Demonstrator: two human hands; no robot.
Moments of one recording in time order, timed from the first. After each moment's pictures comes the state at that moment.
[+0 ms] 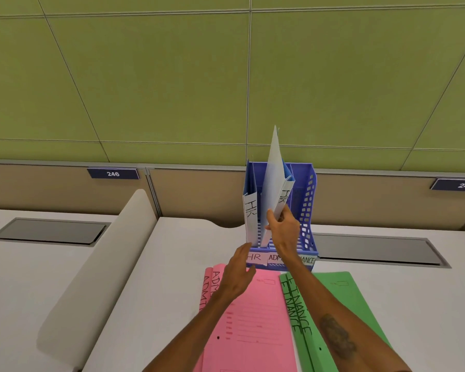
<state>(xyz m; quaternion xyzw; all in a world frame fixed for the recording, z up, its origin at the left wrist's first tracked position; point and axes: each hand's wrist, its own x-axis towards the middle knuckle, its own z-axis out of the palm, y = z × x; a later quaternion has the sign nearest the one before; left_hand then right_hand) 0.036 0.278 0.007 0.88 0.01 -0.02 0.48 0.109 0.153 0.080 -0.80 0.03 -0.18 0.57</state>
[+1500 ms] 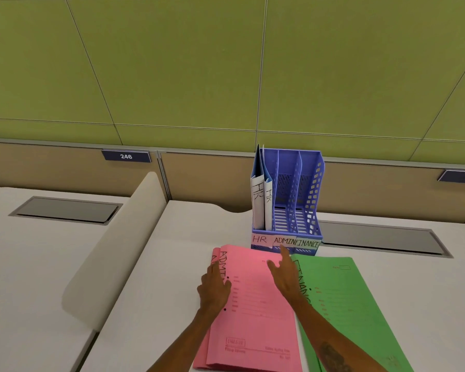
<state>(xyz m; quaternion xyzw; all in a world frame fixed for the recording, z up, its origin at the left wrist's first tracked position) -0.052 0.330 -0.043 0.92 0.19 -0.06 0.33 0.005 0.144 -0.019 -0.88 0.06 0.03 0.47</state>
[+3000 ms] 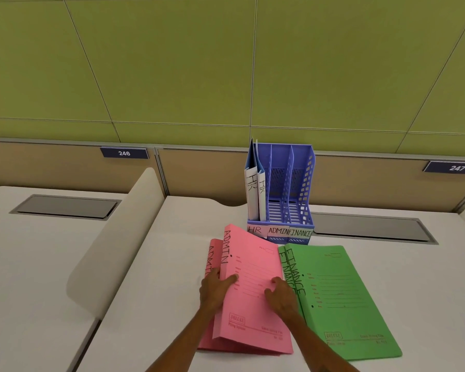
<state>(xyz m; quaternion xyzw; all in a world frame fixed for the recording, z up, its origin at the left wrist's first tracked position) -0.096 0.312 -0.028 0.83 0.23 -0.06 0.51 -0.073 0.124 -0.057 -0.93 0.07 0.16 0.33</state>
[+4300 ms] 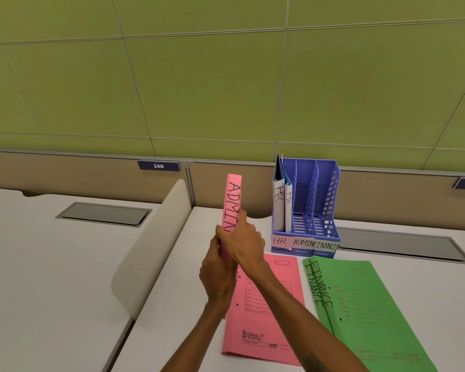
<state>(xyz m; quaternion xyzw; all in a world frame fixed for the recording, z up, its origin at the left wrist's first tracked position) -0.131 0.353 0.078 0.83 0.18 0.32 0.43 -0.071 0.303 0.138 -0.92 -0.06 -0.02 0.40</state>
